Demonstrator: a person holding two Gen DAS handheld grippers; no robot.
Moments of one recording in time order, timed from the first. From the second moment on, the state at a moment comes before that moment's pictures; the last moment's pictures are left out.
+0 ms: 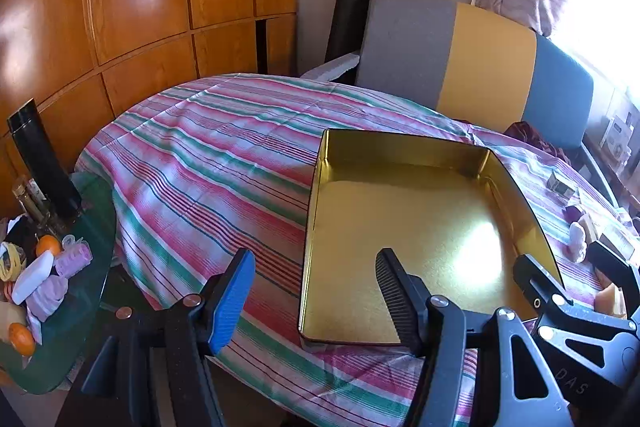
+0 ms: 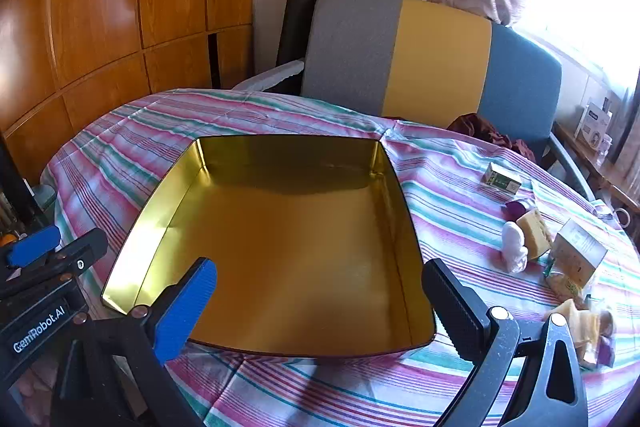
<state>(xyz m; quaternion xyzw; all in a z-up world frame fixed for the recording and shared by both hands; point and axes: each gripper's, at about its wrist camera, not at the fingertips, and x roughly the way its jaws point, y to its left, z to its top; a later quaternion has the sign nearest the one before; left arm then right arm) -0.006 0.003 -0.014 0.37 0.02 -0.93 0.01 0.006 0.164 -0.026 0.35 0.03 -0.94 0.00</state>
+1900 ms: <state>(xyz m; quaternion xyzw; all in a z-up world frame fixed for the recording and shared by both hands) -0.006 0.053 -0.013 0.41 0.05 -0.89 -0.19 0.019 0.226 -0.020 0.34 0.00 -0.94 -0.03</state>
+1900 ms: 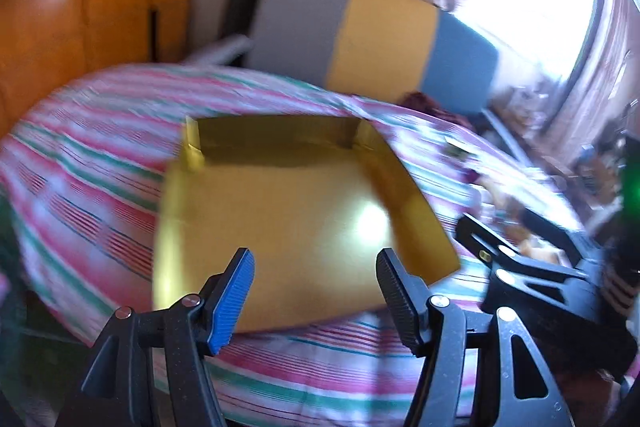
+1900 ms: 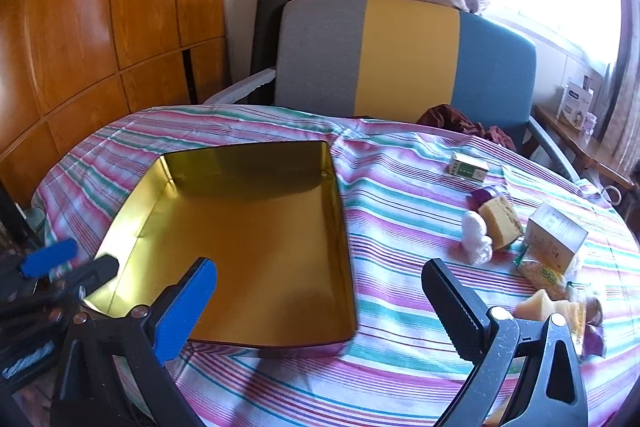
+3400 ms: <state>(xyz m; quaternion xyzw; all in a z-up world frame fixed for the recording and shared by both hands) -0.218 0.438 -0.042 0.52 -0.10 -0.79 -0.30 0.063 0.527 -0.044 0.36 -0.26 -0.88 -0.15</state>
